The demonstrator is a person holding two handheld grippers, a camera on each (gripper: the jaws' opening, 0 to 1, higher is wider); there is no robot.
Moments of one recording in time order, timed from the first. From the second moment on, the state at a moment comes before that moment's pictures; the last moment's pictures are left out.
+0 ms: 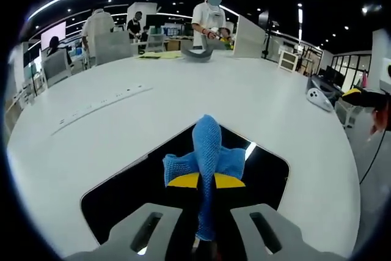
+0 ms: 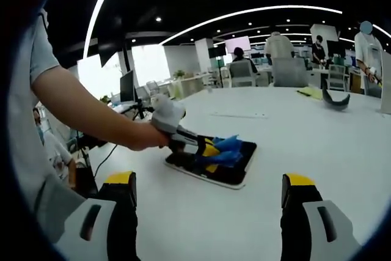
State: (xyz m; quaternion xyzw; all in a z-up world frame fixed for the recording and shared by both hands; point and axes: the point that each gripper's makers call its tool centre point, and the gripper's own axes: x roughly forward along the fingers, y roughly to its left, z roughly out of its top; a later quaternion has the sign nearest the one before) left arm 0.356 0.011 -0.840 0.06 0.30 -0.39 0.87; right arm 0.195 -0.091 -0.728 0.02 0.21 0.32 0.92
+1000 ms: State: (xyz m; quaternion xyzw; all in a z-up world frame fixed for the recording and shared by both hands) left arm 0.348 0.060 -0.840 0.09 0.30 -0.40 0.86; right arm 0.189 -0.075 -0.715 0.01 0.20 0.31 0.93
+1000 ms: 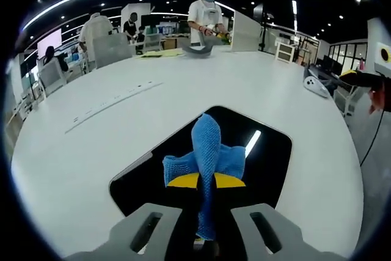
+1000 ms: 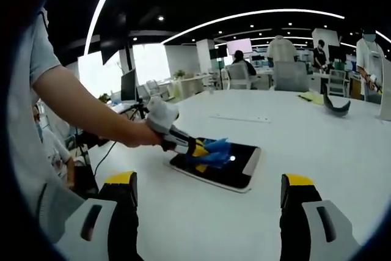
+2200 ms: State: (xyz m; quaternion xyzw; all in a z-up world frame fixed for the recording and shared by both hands) left arm 0.345 0.102 -0.840 0.09 0.31 -0.39 0.86; right arm 0.188 -0.051 -0.714 0.01 0.20 0.33 0.92
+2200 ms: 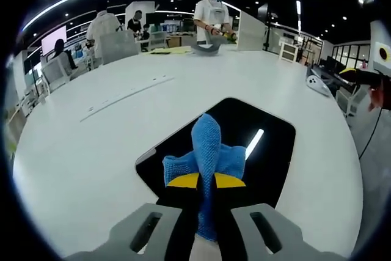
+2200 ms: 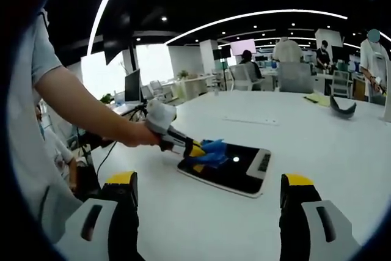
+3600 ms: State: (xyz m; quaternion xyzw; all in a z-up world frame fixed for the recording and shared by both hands) left arm 0.343 0.113 -0.839 0.05 0.31 -0.39 0.86; right arm 0.184 -0.027 -0.717 0.00 0.21 0.32 0.92
